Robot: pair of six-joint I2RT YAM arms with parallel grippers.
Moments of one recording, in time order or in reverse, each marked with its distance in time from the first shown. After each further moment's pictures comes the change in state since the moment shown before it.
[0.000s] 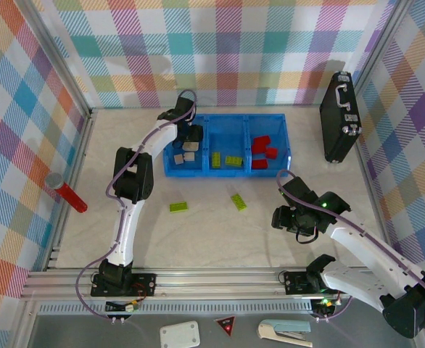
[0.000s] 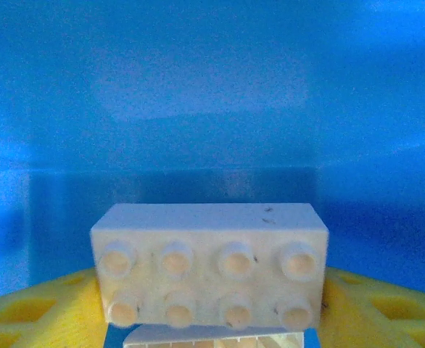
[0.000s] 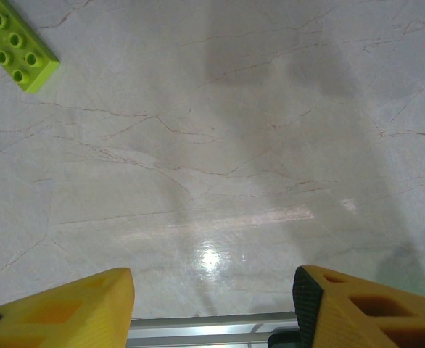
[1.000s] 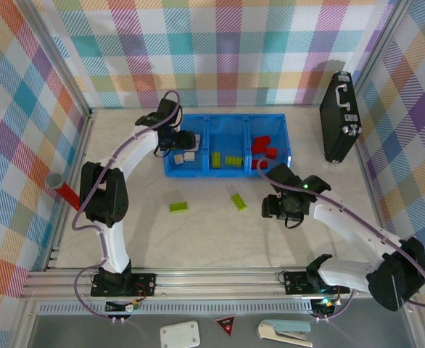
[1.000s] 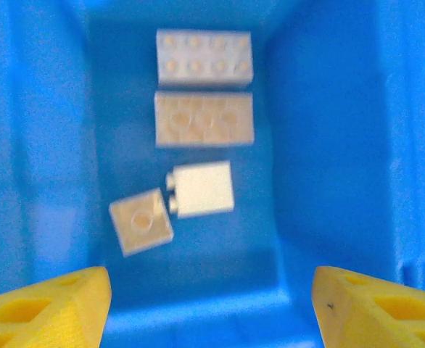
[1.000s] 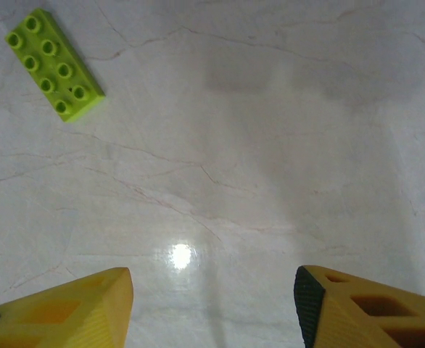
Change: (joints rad) left arm 0.000 -0.507 -0.486 -0.056 0.100 -0.008; right arm 0.000 0.261 0.129 0.100 0.006 -0.153
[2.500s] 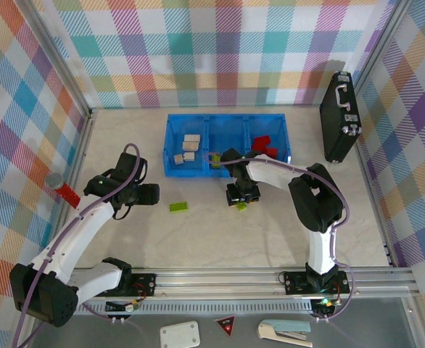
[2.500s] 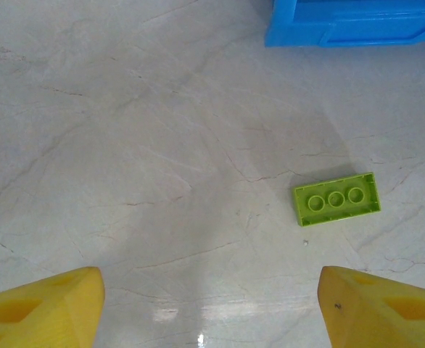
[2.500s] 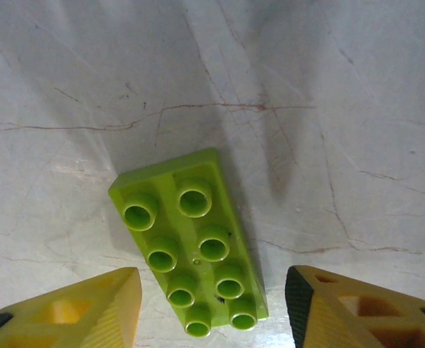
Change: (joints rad) left arm 0.000 -0.841 -0.684 -0.202 -0.210 0.057; right arm 0.063 0.756 0.404 0.127 -0.090 -0.194
